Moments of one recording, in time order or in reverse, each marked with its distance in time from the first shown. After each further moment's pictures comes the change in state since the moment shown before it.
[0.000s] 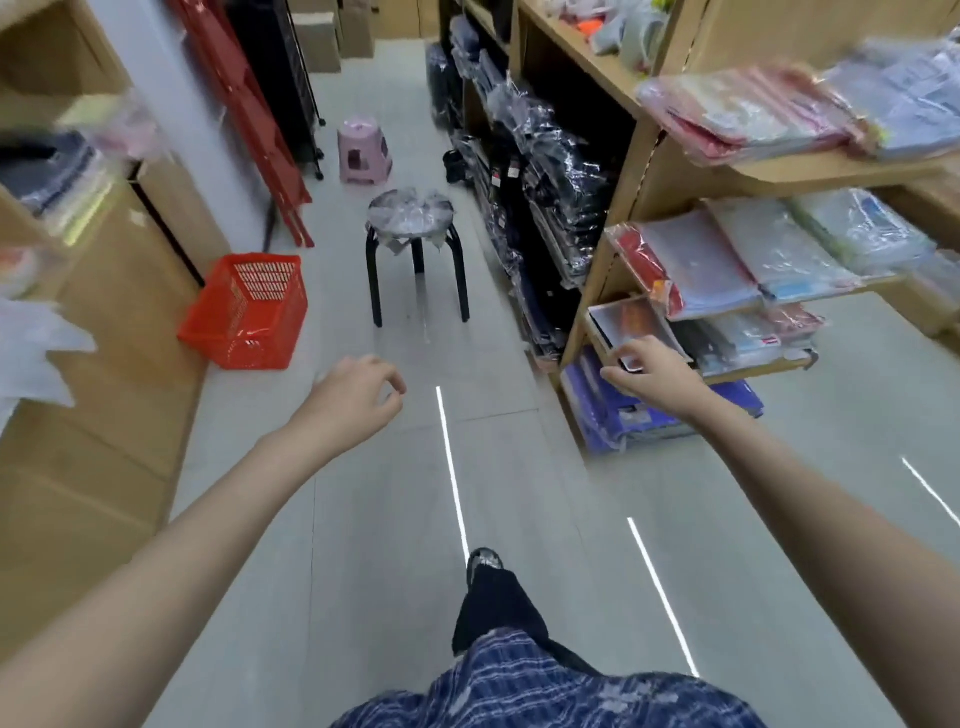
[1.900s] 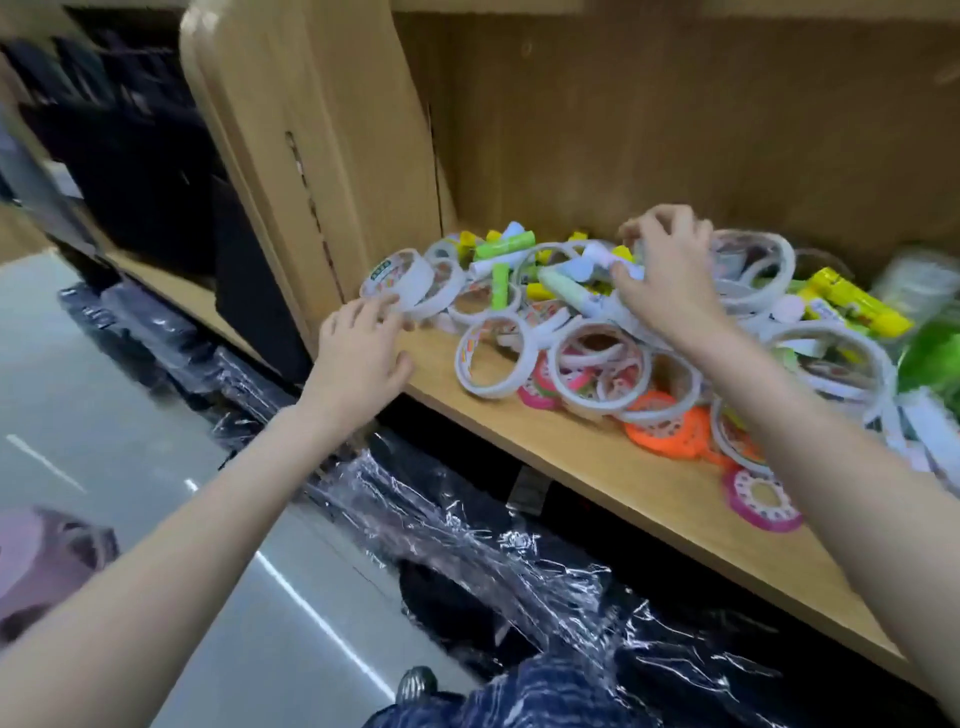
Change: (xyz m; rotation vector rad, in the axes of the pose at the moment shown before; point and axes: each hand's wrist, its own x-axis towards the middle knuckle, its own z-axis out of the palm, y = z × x) left_hand 1.400 0.002 -0.125 0.078 0.214 0.856; right_hand 1.145 0.071 -0.334 -0.329 0.920 0.506
